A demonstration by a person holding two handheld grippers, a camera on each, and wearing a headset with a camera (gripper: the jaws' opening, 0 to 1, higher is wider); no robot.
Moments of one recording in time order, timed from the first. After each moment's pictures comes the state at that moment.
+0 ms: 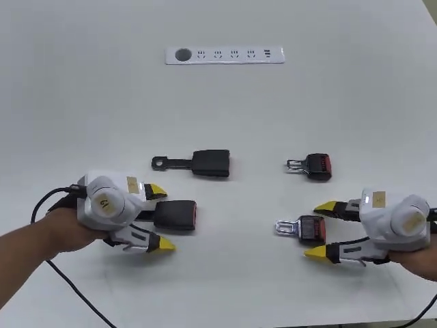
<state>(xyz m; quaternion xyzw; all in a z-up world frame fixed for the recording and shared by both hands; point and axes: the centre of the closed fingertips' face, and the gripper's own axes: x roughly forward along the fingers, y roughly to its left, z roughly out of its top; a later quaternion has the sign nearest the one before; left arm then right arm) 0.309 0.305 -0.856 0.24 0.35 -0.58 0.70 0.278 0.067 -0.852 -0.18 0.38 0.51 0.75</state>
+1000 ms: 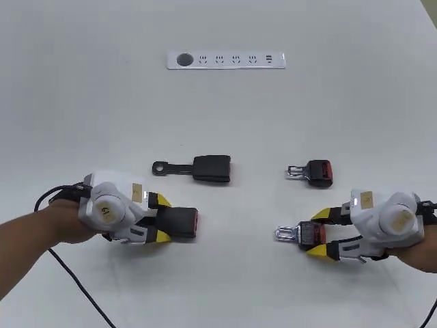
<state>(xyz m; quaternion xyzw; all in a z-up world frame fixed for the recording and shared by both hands) 0.315 0.308 -0.856 0.30 0.32 -0.62 0.65 0.283 0.068 -0.858 -0.24 0.40 0.54 0.70</state>
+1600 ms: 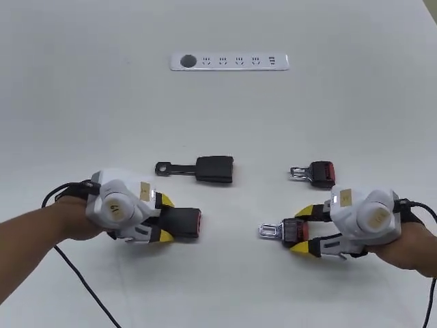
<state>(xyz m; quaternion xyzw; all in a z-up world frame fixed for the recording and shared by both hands) 0.315 0.308 -0.857 0.31 0.33 -0.61 0.64 0.292 0.106 -0.857 -0.24 0.38 0.55 0.70</state>
